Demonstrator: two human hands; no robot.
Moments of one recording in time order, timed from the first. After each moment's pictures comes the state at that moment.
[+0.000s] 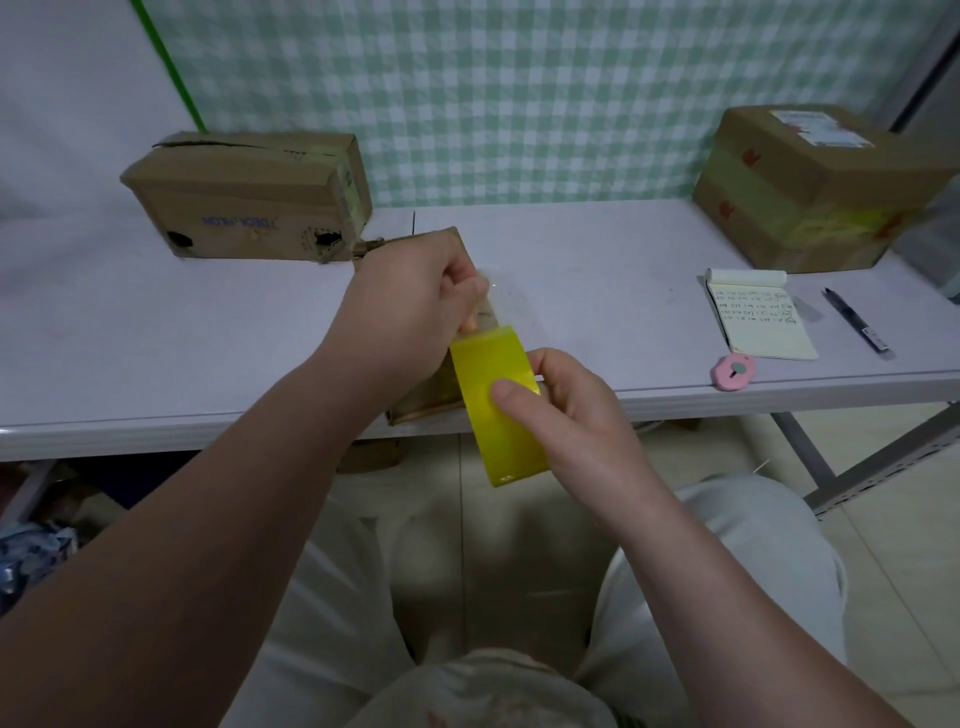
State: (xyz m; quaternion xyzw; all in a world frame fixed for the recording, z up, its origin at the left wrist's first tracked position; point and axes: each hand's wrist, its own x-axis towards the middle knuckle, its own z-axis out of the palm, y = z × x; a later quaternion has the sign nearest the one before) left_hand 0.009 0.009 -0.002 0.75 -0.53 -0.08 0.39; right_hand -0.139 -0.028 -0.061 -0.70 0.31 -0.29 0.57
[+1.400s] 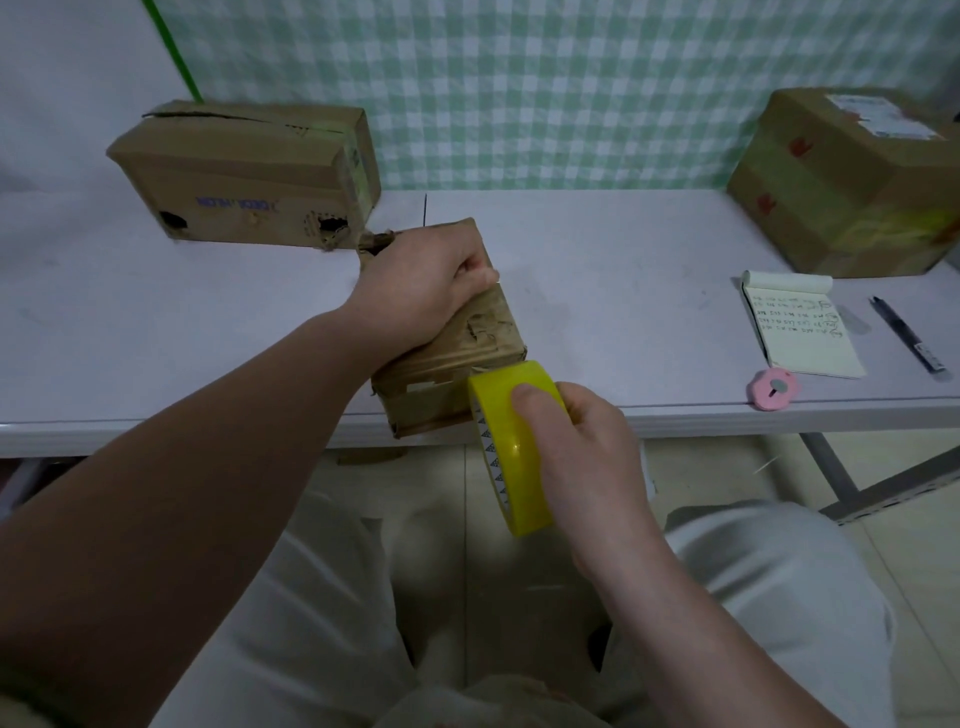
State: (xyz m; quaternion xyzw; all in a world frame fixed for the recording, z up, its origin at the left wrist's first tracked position) left_hand 0.075 -0.052 -0.041 0.72 -0.63 -0.02 0.28; right_hand -0.114 -0.025 -0.068 -0.66 0.45 -0.32 0.51
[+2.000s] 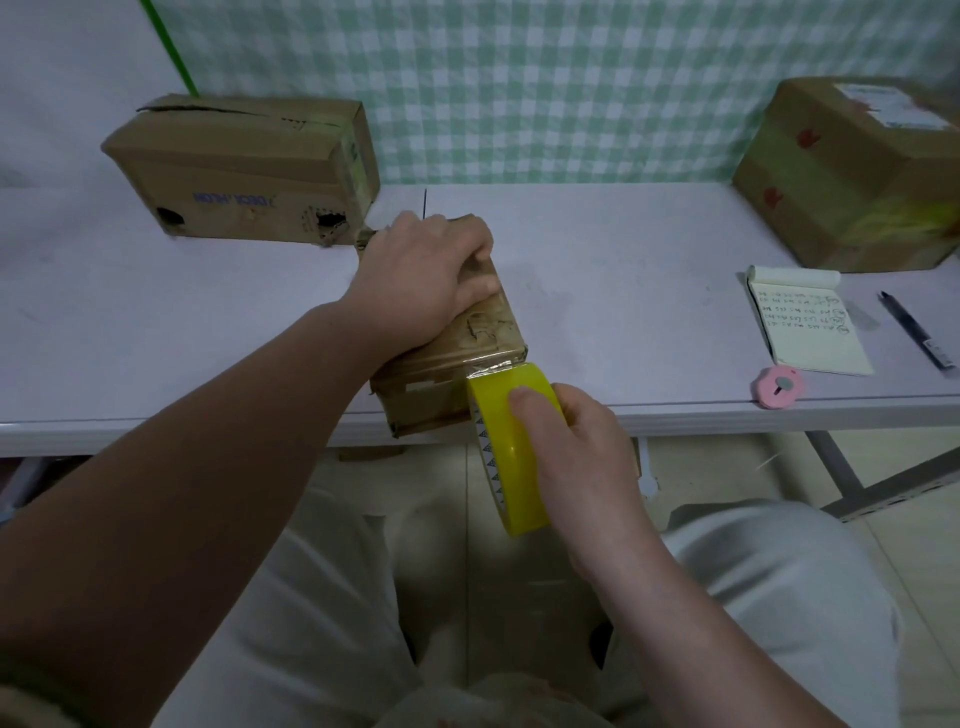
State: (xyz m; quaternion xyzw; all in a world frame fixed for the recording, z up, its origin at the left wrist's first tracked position) left_hand 0.082 -0.059 -0.050 0.75 -0.63 0.06 0.19; right_hand -0.113 -0.028 -0.073 -0.68 0.45 -0.30 0.50
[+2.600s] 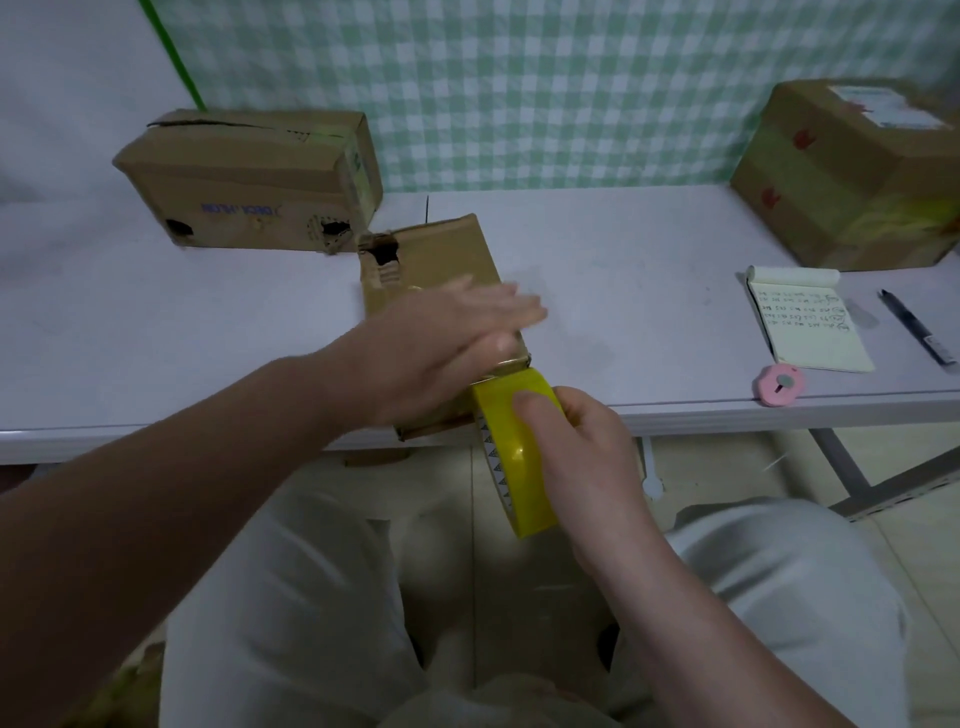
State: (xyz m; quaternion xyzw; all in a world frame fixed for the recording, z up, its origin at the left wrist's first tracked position) left_hand 0.058 -0.005 -0.038 0.58 -0.78 -0.06 0.21; right_hand -0.113 -0.028 -0.076 -0.66 0.45 -0.30 0.51
